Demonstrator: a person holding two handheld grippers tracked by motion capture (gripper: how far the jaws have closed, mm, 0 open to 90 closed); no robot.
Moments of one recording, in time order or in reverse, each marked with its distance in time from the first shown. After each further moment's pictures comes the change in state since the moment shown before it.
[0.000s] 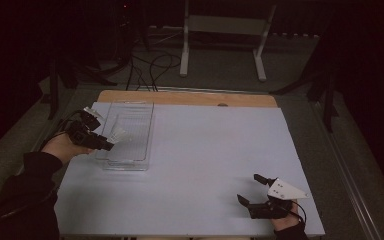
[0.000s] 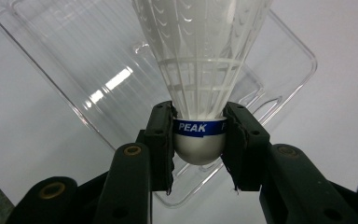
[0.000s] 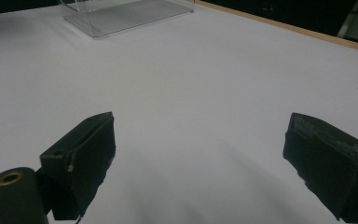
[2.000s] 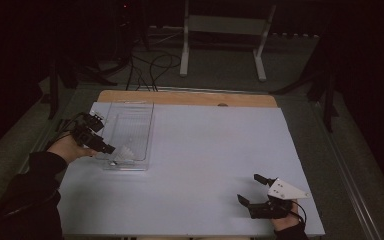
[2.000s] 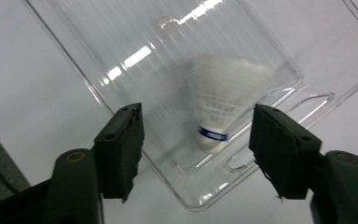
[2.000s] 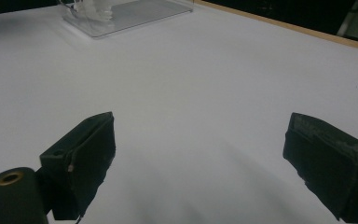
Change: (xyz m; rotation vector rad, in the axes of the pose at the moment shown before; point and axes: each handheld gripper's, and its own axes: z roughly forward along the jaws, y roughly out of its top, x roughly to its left) left arm 0.002 0.003 0.017 0.081 0.099 -0.073; right arm 0.000 0.000 0.000 0.001 0.001 0.006
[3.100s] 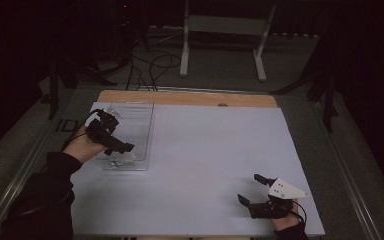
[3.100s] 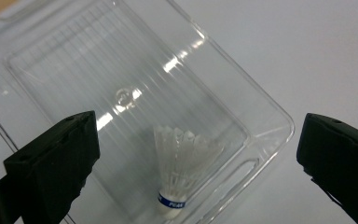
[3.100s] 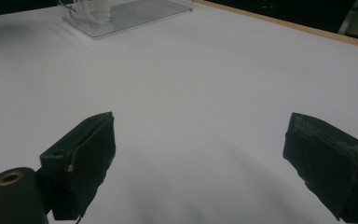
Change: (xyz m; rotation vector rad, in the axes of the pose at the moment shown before) left arm -0.038 0.026 -0.006 -0.187 -0.041 0.084; right arm -0.001 -0.001 0.000 0.003 0.001 0.010
